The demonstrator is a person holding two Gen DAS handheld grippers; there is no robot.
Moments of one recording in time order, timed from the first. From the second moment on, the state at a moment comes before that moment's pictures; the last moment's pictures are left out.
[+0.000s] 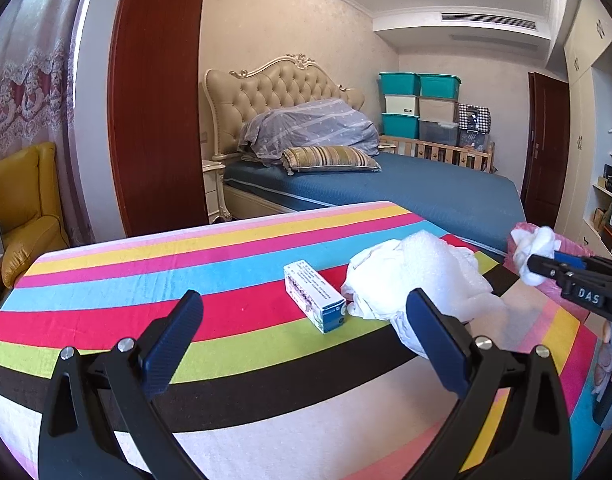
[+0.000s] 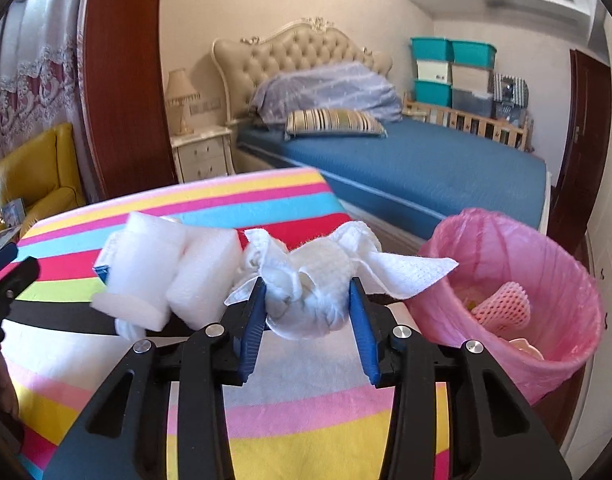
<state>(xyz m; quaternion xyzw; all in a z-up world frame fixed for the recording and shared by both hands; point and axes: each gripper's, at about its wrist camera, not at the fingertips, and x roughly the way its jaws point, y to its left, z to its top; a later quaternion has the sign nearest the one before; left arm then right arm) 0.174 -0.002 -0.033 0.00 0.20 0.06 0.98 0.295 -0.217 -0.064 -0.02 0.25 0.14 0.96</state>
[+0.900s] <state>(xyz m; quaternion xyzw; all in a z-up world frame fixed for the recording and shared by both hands) 0.237 -0.105 -0.052 0.02 0.29 -0.04 0.96 0.286 -0.266 -0.062 0.04 0.21 0.11 0.97</state>
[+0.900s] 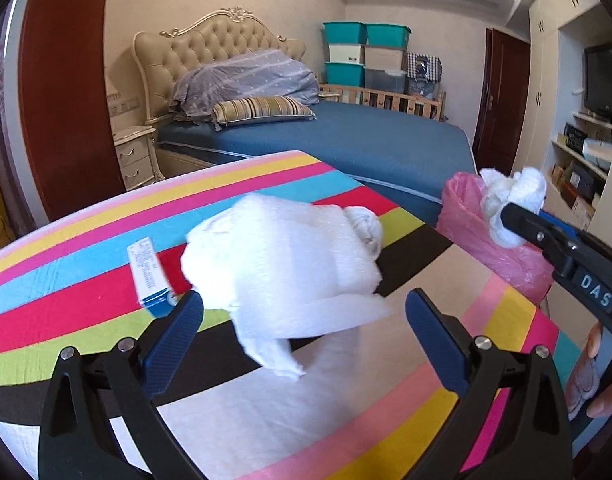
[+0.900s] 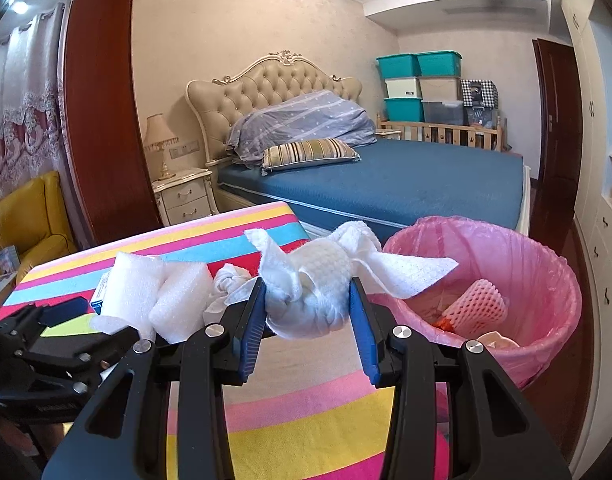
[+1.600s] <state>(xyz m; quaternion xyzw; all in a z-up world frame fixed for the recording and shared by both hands) 0.199 -0.074 -0.034 -0.05 0.22 0.00 0.98 0.287 -0.254 -0.067 0.01 0.21 0.11 0.97</state>
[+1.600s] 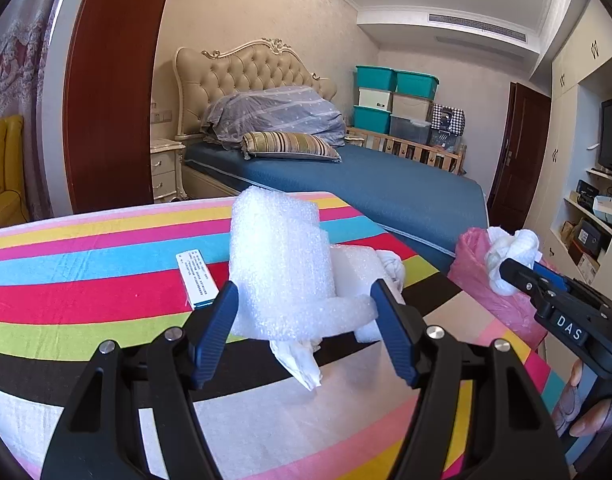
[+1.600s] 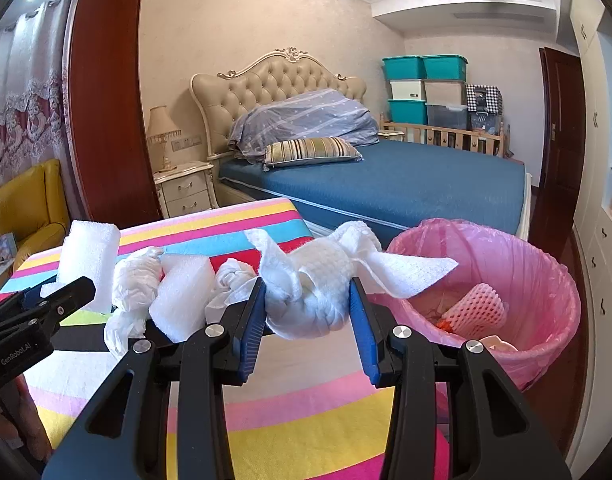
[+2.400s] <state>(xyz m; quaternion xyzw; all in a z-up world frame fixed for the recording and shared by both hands) 0.188 -0.089 -0.031 0.00 0.19 0.01 0.98 0.284 -0.257 -0.064 0.02 0.21 0.12 0.97</state>
